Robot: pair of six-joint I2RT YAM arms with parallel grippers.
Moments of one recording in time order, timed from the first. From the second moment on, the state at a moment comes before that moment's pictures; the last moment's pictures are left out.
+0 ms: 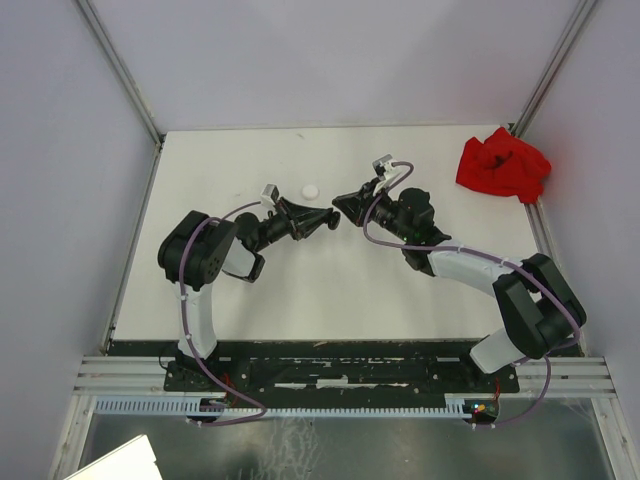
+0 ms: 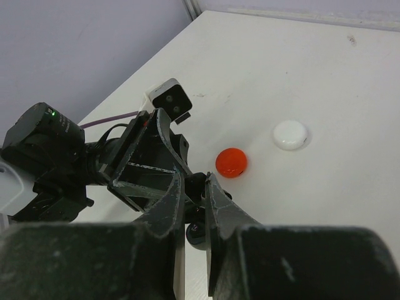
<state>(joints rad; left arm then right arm) -0.35 2.04 0.66 1.53 0.66 -1.71 0.56 1.52 0.79 0.71 -0.28 0.35</state>
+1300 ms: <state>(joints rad) -0.36 2.03 0.68 1.53 0.66 -1.71 0.56 1.58 0.75 0.75 -0.31 0.37</state>
